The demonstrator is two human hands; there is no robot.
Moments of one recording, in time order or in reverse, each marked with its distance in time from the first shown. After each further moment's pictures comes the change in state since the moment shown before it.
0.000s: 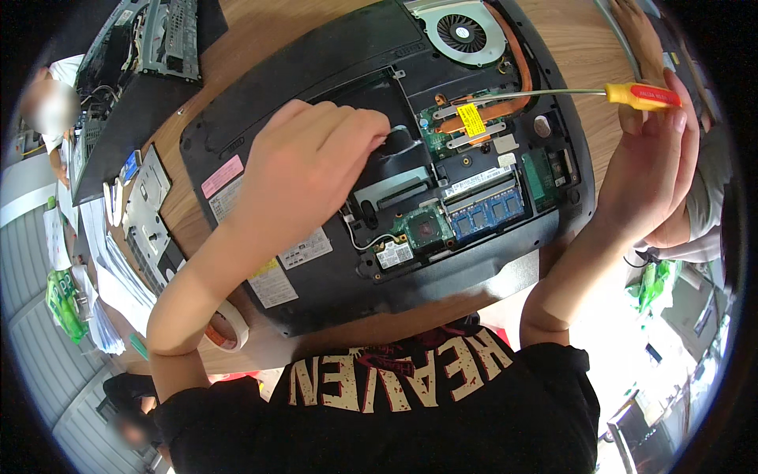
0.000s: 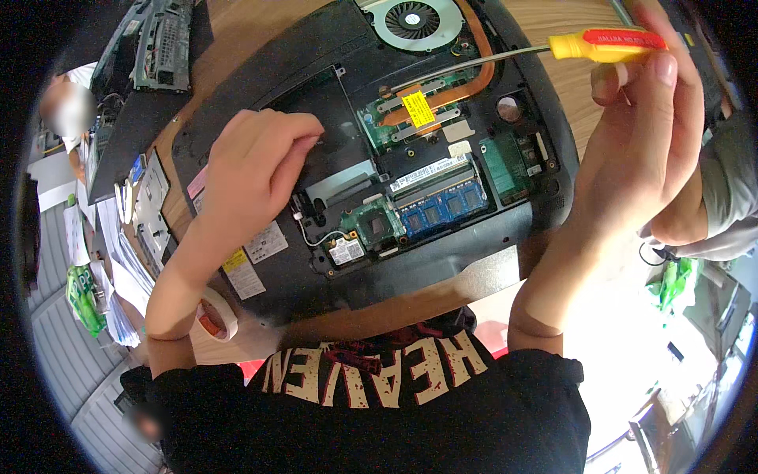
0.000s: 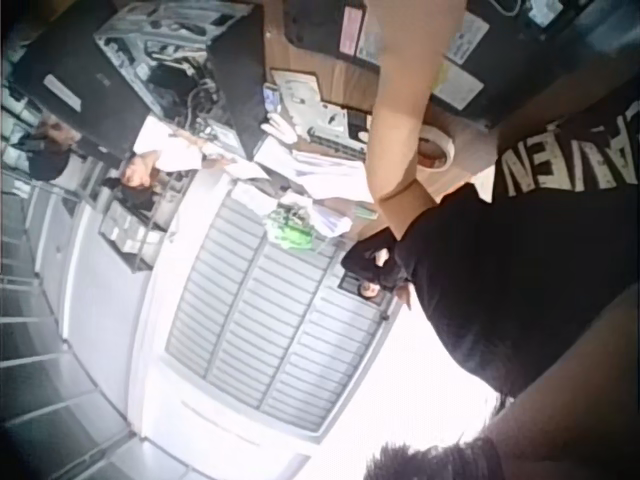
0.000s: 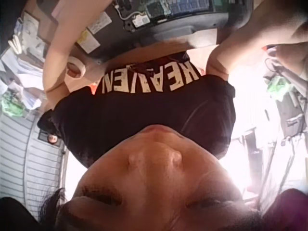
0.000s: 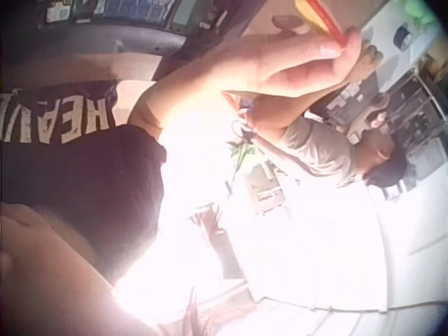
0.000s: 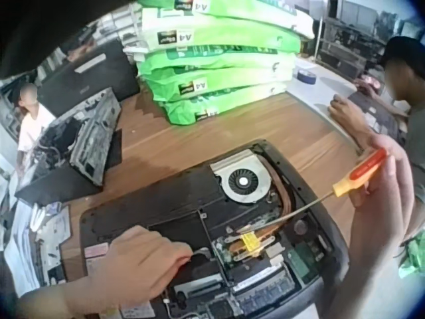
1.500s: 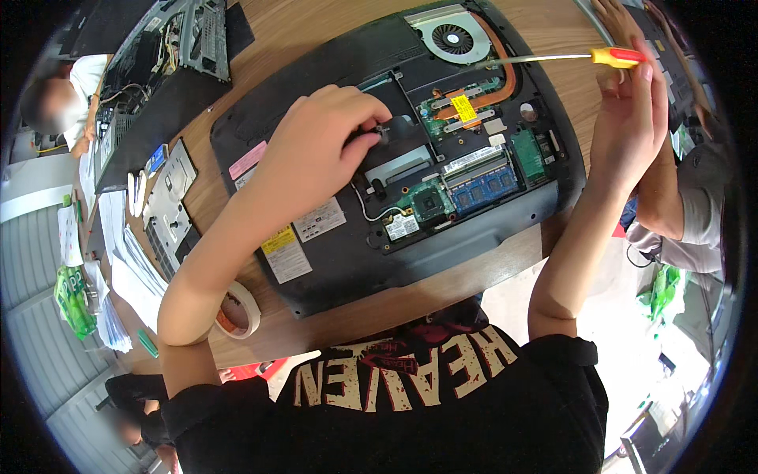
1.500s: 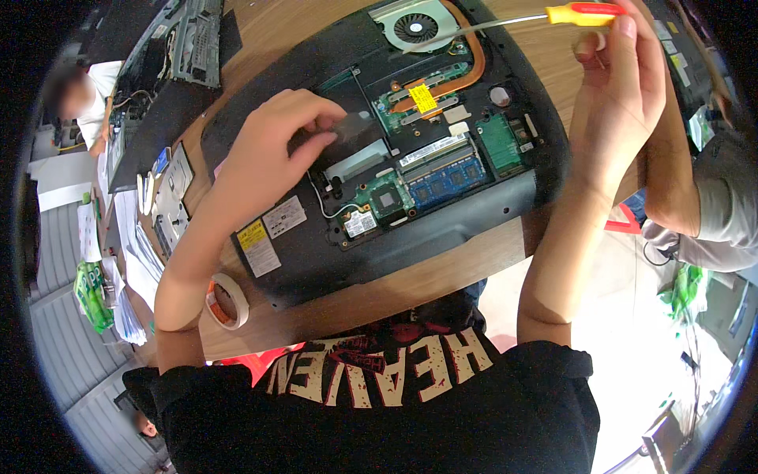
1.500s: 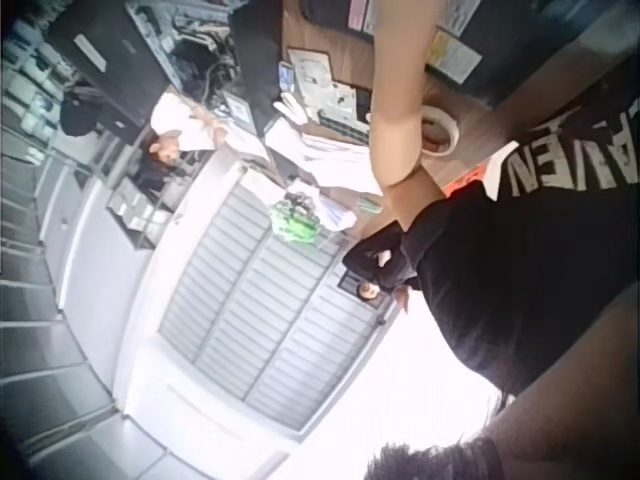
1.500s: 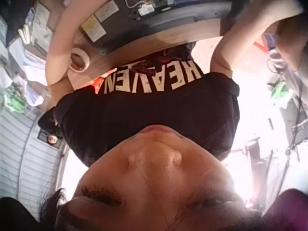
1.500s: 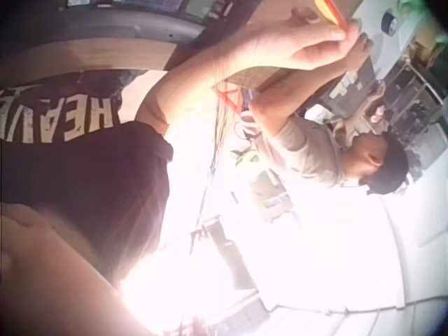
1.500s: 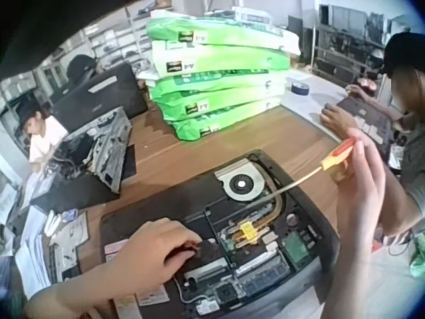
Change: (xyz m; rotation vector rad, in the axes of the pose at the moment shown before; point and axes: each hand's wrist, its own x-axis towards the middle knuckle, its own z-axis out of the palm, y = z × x) left_hand 0.005 0.002 -0.017 -0.122 -0.246 -0.223; right_hand 0.018 0.020 -0.004 0.343 0.141 0.063
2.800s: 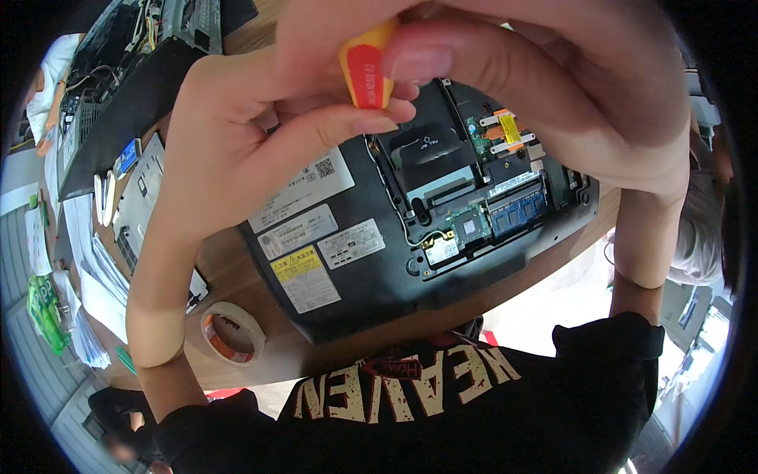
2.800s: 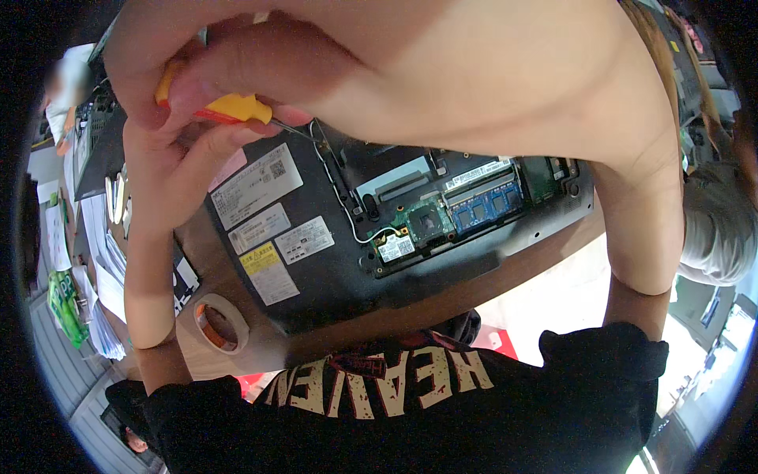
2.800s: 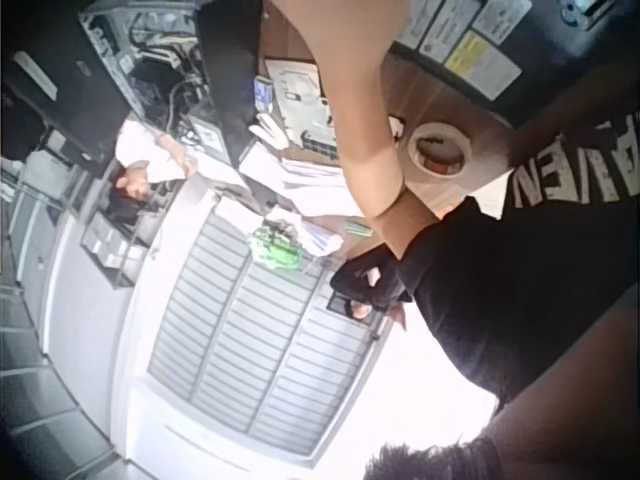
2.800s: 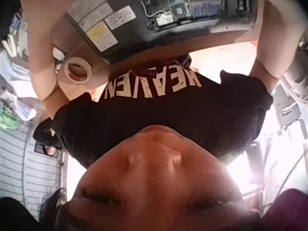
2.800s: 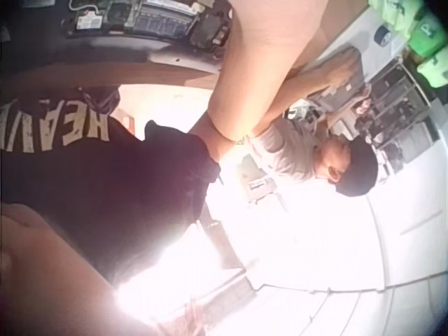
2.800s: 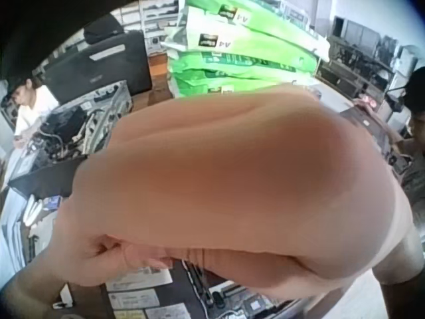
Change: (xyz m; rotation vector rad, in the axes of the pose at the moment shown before) left_hand -0.029 -0.040 -0.055 -0.504 0.169 0.148; right_hand -0.017 -0.046 0.162 -0.631 -1.351 -0.679
